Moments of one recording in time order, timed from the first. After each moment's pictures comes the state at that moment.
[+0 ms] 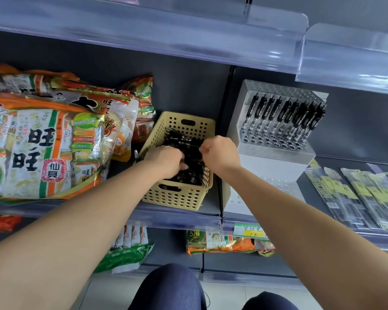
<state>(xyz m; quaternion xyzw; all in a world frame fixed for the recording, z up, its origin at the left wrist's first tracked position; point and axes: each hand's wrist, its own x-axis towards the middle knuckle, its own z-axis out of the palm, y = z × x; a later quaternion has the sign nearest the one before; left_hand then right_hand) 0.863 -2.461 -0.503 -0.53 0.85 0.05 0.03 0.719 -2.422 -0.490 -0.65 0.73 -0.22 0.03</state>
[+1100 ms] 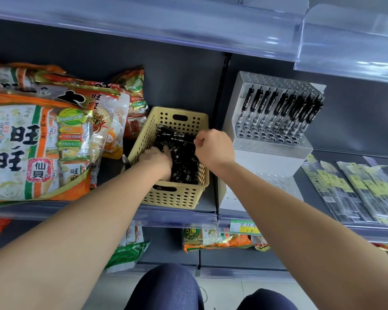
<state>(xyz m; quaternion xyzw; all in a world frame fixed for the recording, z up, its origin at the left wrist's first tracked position) 0.847 -2.474 -0.526 -0.63 0.75 0.07 0.19 0.719 -2.426 -0.492 -0.63 0.73 -0.26 0.02</state>
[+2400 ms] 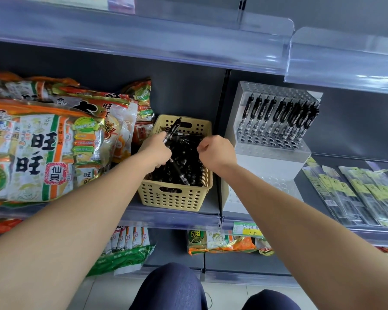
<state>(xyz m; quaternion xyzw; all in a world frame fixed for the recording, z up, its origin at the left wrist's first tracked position) 0.875 -2.474 -0.491 -0.63 0.68 0.31 -0.21 0.724 -2.415 -0.480 -0.61 0.74 -0.26 0.10</state>
